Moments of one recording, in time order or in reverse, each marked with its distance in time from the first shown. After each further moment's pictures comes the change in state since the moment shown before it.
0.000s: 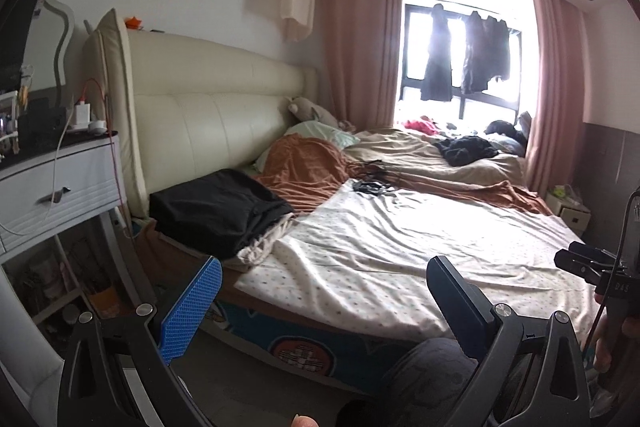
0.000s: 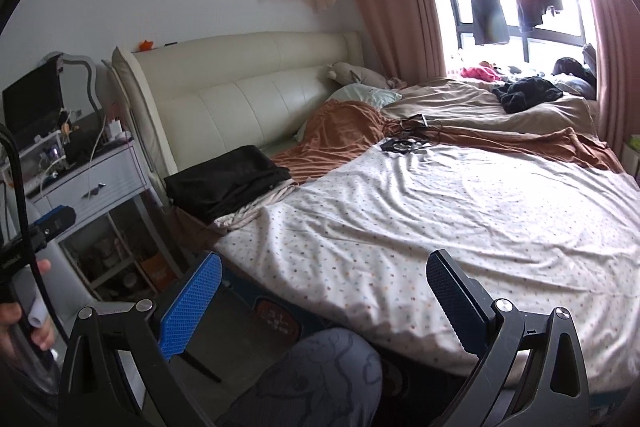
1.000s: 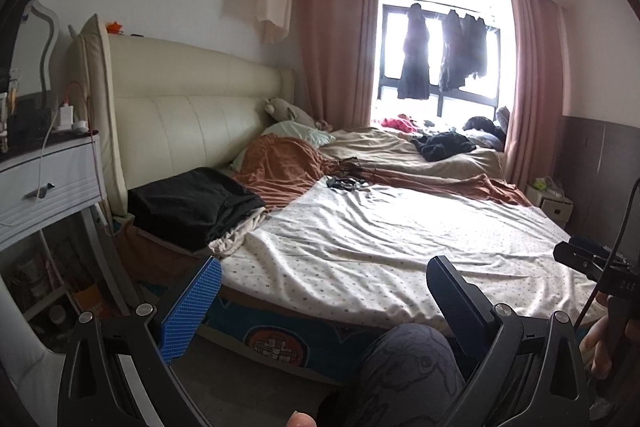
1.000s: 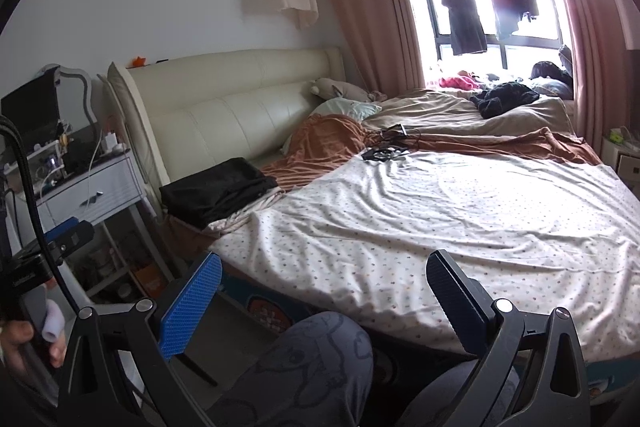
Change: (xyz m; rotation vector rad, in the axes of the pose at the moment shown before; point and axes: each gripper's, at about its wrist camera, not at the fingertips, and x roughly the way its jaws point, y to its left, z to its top) left arm -0.022 -0.038 -0.025 0.011 -0.008 -0.052; right arm -0.049 -0.003 -0.025 0.028 -0.058 -0.050
